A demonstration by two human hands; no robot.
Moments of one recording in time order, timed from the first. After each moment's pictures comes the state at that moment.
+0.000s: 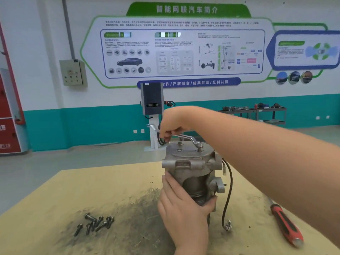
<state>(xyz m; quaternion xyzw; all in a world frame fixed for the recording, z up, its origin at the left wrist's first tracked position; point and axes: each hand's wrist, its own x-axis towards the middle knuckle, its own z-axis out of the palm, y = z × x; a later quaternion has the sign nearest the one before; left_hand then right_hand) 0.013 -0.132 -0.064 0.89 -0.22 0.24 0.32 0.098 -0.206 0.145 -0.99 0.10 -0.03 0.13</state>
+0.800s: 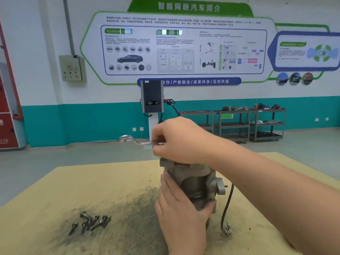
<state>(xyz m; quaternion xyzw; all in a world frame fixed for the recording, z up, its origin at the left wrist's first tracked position) 0.016 -0.127 -0.066 0.88 -0.22 0.26 0.32 0.005 -0.161 0.108 -0.97 -0.05 -0.24 0.01</state>
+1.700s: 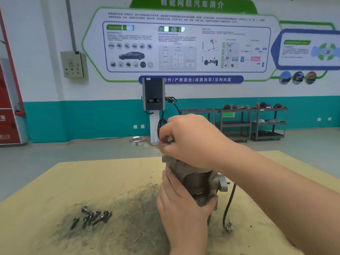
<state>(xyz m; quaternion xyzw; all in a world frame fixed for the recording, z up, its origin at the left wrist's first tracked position) 0.016 -0.128 -0.067 0.88 -0.22 0.26 0.33 -0.006 -0.165 0.093 -0.94 -0.06 -0.33 -0.04</state>
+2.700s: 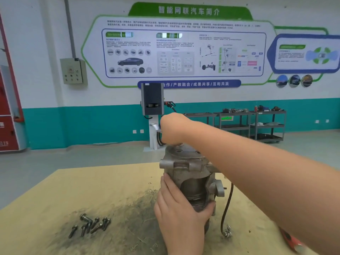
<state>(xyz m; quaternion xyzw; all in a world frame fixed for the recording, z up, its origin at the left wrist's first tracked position) 0.019 -0.129 -0.069 0.89 -0.23 0.25 0.31 0.063 -0.178 0.127 -0.98 0.08 -0.14 -0.11</state>
